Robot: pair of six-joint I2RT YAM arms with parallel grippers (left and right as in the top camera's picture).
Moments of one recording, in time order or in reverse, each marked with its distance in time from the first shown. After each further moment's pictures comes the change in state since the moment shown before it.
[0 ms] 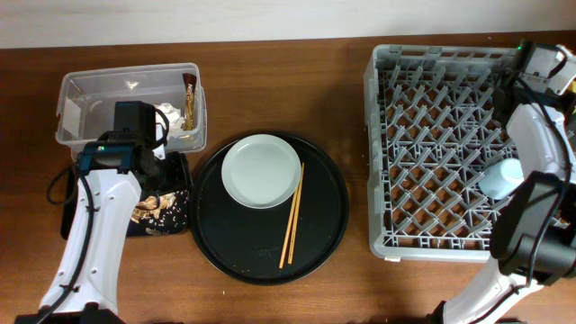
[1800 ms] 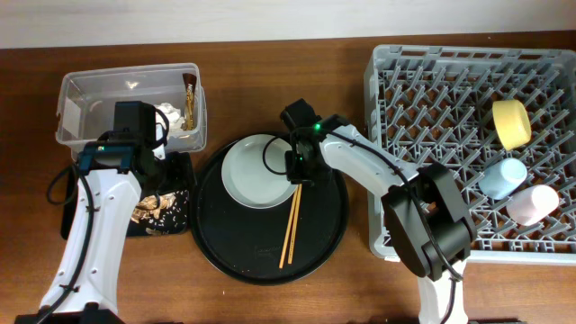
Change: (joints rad) left arm 0.000 0.000 0.000 0.000 0.000 0.000; right arm 0.879 0.130 0.007 -0.511 -1.043 0.406
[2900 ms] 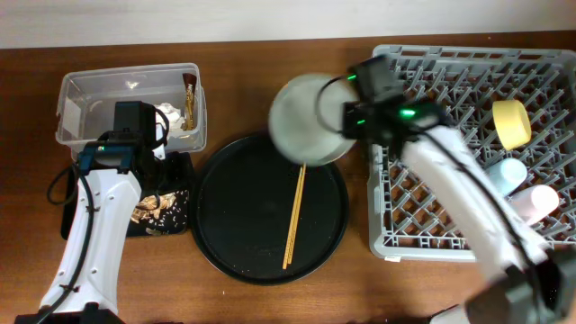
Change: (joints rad) left arm 0.000 0.000 0.000 0.000 0.000 0.000; right arm -0.183 -0.446 0.000 -0.054 0.272 -0.082
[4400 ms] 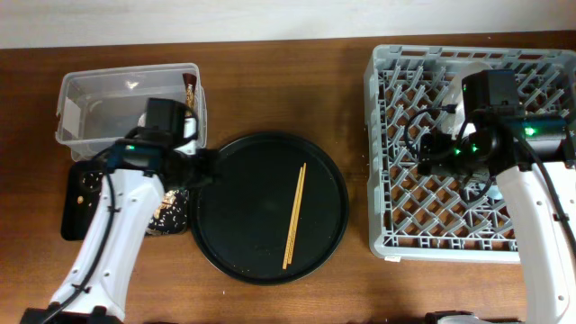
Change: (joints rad) left arm -0.150 0.000 0.000 0.072 0.069 0.000; right arm -0.346 -0.241 0.003 -0.492 -0.122 -0.216
